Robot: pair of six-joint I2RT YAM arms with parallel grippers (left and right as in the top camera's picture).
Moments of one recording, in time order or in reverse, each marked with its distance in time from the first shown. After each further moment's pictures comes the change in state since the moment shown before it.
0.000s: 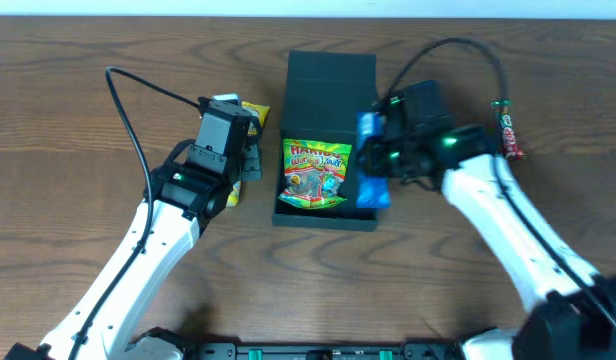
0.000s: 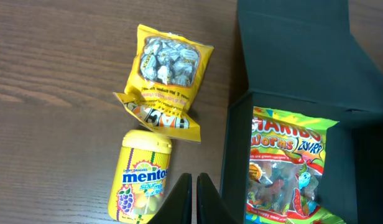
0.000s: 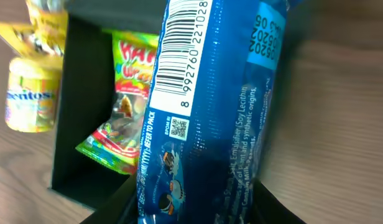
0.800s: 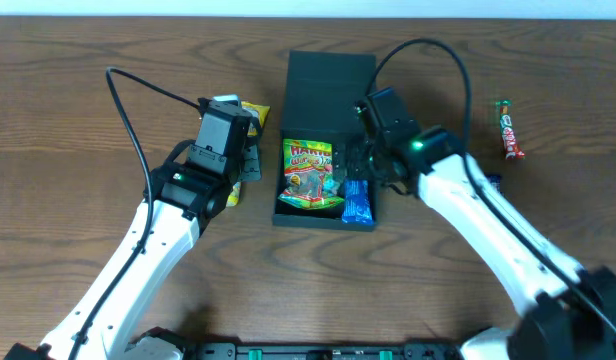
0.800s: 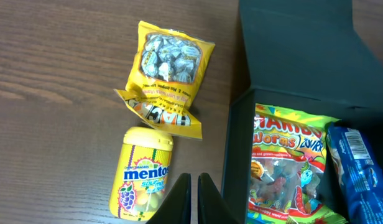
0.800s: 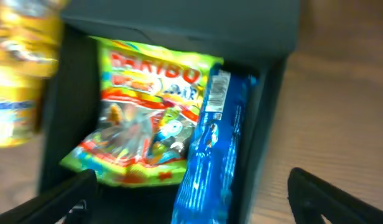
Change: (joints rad) left arm 0.000 0.000 0.000 -0.012 0.000 0.000; right arm 0.090 -0.032 0.056 -0.066 0.185 0.034
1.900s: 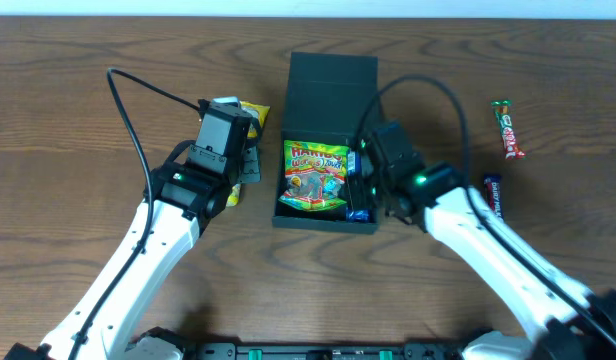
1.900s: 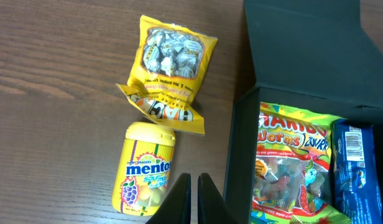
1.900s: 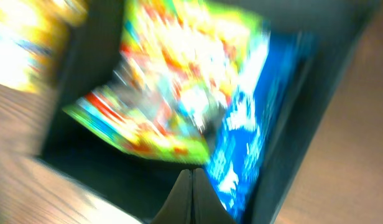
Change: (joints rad) left arm 0.000 0.000 0.000 -0.016 0.000 0.000; right arm 0.024 -0.105 -0.208 0.161 -0.089 -0.099
